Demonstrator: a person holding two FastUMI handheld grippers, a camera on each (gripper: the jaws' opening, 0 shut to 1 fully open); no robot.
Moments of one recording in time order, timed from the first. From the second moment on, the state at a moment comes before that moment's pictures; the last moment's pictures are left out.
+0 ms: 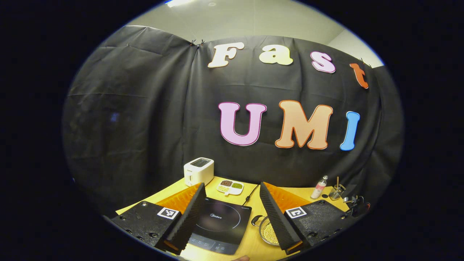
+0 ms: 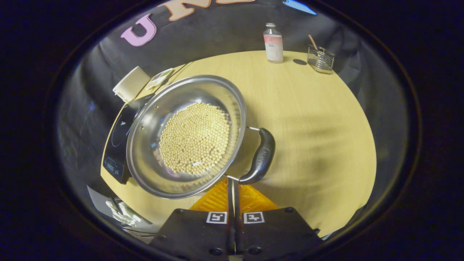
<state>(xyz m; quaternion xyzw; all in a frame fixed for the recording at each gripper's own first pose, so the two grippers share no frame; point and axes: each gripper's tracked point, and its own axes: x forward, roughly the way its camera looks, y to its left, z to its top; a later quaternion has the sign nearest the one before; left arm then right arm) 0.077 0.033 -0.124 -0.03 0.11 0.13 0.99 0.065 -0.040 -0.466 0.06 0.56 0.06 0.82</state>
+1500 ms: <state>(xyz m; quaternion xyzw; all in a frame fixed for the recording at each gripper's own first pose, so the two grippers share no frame) 0.138 0.001 -0.218 -0.06 0.23 -0.14 0.96 0.108 -0.063 -0.356 0.09 0.42 -0.15 0.89</state>
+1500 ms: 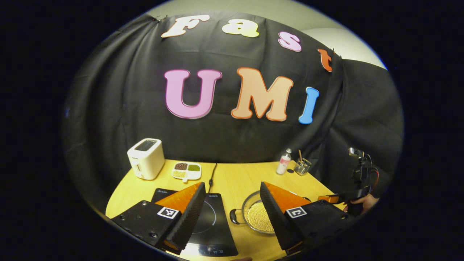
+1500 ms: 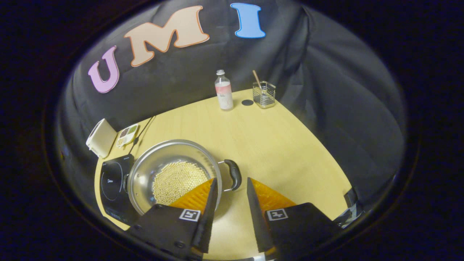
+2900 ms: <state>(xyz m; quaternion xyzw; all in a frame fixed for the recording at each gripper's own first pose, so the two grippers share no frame) 0.146 -0.051 -0.459 -0.03 0.51 -0.12 0.85 0.165 -0.087 -0.446 0.07 0.48 -0.03 0.87</state>
